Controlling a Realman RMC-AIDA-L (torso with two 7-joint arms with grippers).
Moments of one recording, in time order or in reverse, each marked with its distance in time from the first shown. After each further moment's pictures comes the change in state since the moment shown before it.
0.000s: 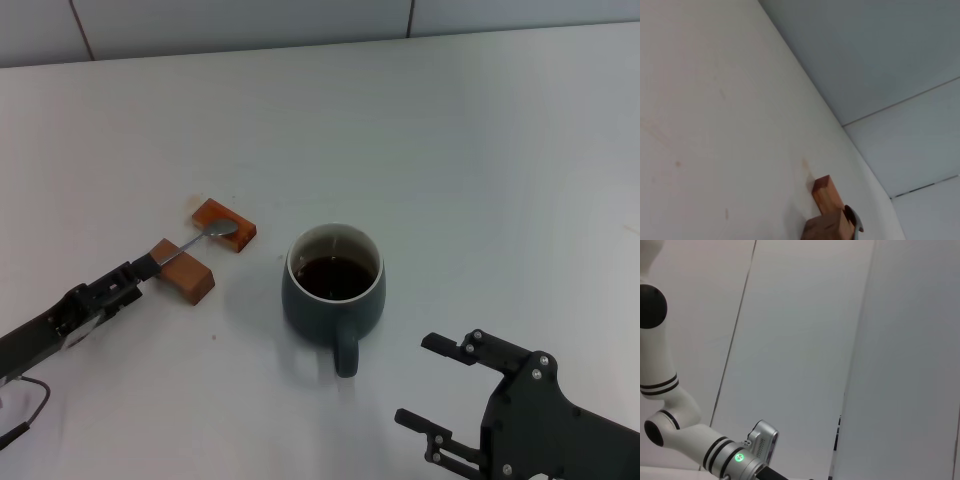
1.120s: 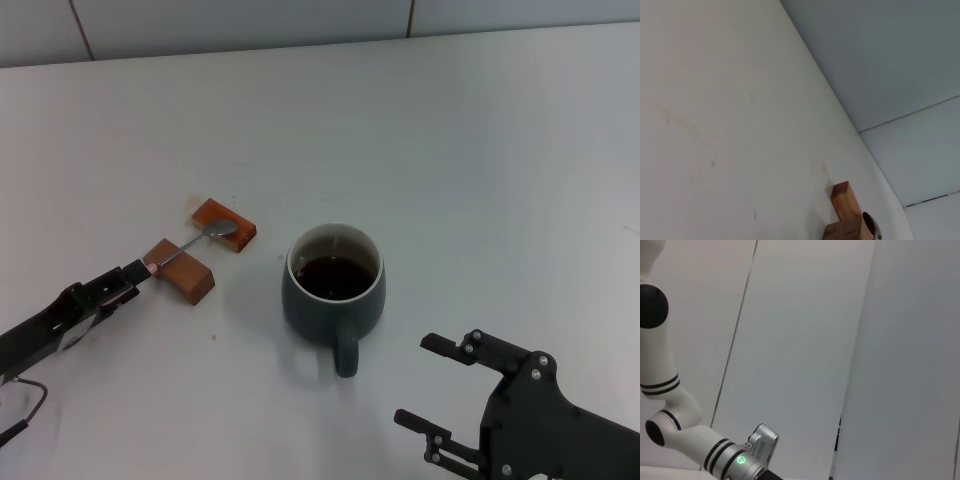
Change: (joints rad) left arm -0.001 0.000 -0.003 0.000 0.001 -0.037 -0.037; right arm 0.002 0.000 -0.002 0.000 0.000 0.000 -0.002
